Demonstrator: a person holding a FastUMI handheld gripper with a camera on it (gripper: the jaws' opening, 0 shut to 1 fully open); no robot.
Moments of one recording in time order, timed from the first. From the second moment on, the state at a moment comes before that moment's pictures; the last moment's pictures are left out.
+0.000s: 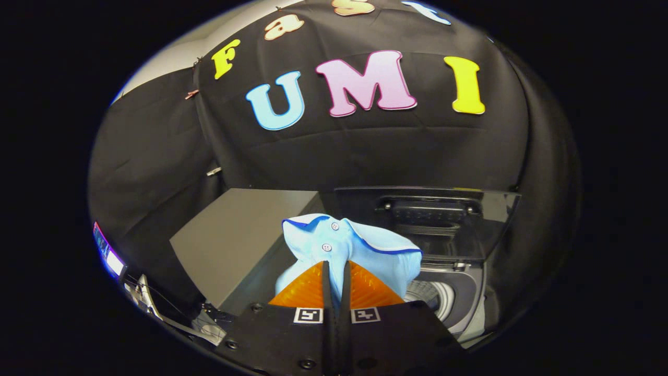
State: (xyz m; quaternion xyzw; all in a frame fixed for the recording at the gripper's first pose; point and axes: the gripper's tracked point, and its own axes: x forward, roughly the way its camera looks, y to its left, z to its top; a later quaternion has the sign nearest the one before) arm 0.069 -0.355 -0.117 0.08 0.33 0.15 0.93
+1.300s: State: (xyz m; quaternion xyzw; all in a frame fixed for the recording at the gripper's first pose) arm 0.093 -0.436 -0.252 0.04 0.42 0.08 0.90
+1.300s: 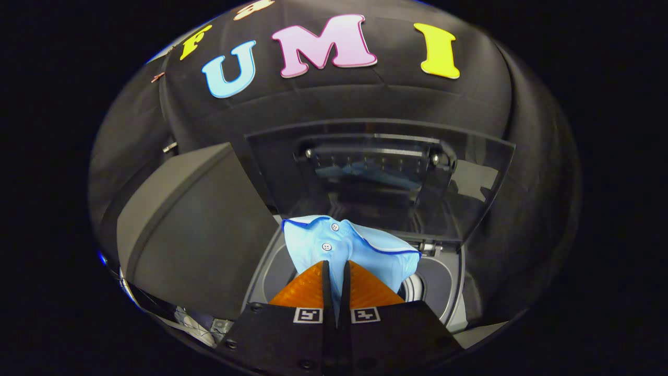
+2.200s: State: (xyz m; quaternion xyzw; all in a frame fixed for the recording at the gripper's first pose) arm 0.074 -0.437 -0.400 0.02 0.50 0.03 0.86
